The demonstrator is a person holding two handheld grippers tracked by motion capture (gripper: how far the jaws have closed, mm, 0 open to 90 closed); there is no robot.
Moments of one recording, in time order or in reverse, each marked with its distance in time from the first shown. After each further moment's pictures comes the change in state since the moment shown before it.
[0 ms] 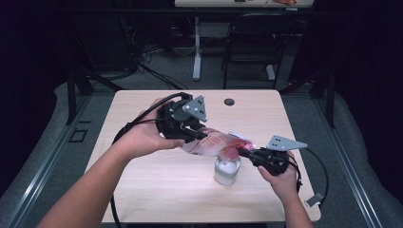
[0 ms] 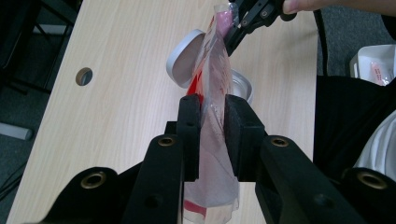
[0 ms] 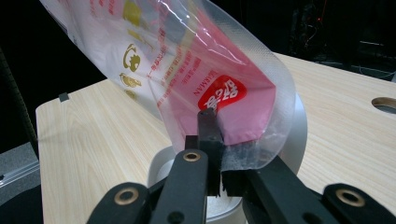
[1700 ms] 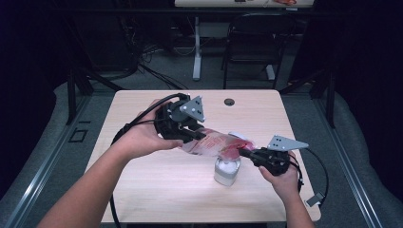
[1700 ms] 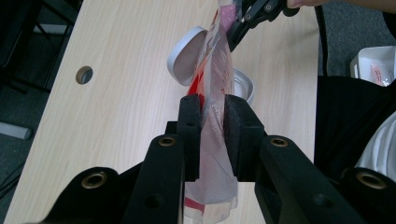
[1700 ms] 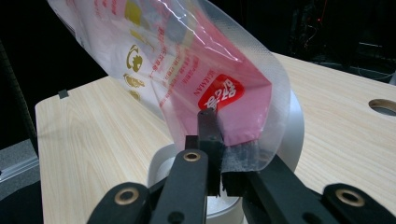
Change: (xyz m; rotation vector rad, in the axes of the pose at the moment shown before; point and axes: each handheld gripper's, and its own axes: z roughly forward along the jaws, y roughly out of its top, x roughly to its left) left arm 0.001 -0.005 0.001 -0.010 0.001 -0.009; right arm 0.000 0.002 -0.003 0.008 -0.004 -0.016
